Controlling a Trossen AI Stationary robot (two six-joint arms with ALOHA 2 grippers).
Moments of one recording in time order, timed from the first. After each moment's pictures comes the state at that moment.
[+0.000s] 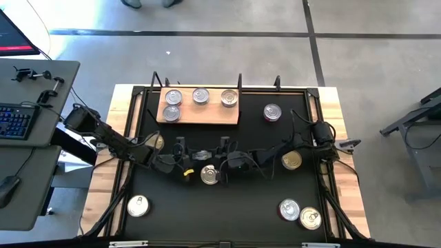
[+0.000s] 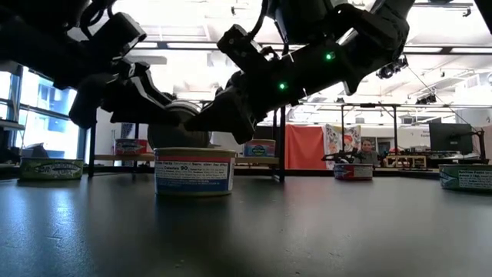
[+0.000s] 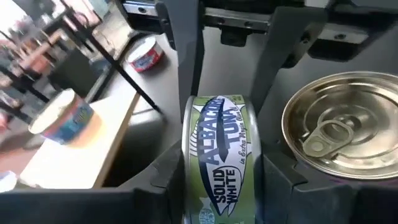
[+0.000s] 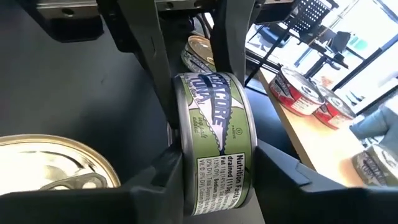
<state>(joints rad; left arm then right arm) -0.40 1.42 0.38 0.55 -0.69 0.21 0.20 2.04 1.06 0.64 0.47 -0.36</state>
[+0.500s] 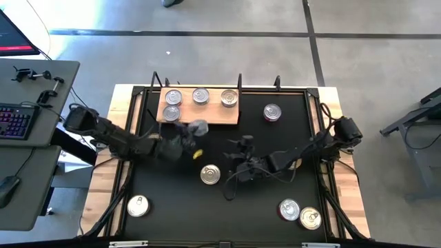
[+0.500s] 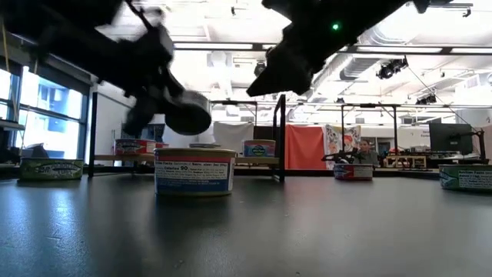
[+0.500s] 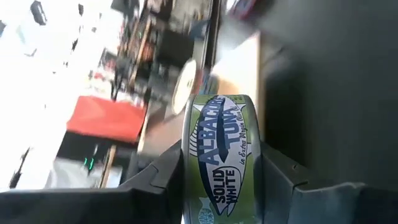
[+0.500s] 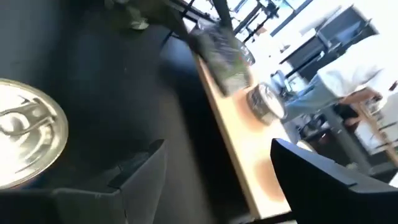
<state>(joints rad) -0.18 1.41 0.46 0.49 -0.95 0.75 0.33 1.77 1.05 0.05 0.93 -0.13</state>
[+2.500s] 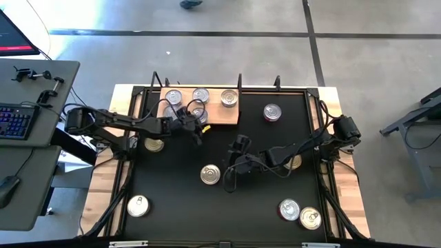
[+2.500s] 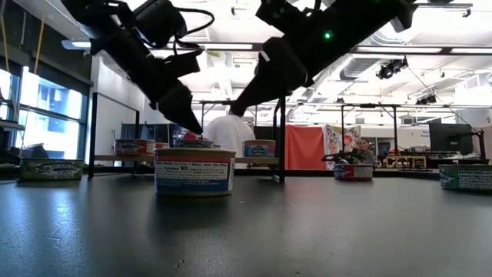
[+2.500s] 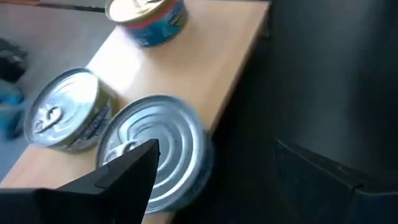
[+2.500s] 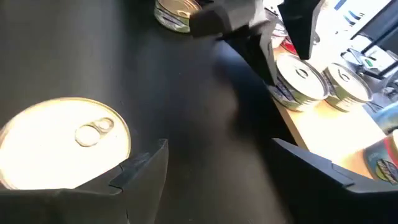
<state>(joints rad) 0.14 1.41 0.69 -0.06 -0.47 0.01 0.27 1.77 1.03 0.11 0.64 0.02</state>
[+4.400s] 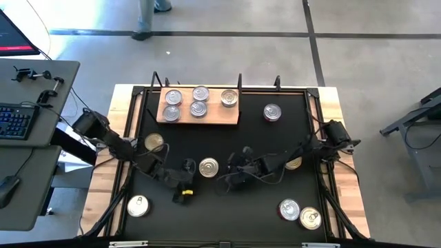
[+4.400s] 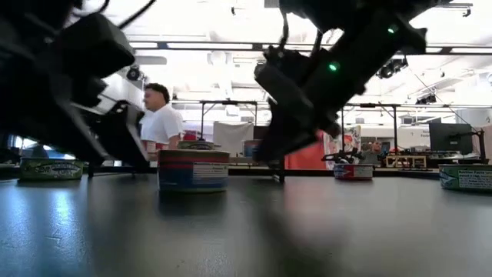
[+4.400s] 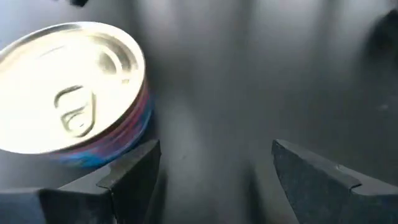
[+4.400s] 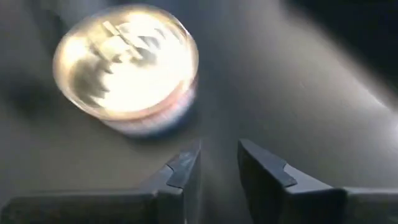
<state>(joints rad) -0.51 1.56 0.49 0.34 -0.26 -0.26 0.32 1.90 1.05 -0.10 0.53 0.68</state>
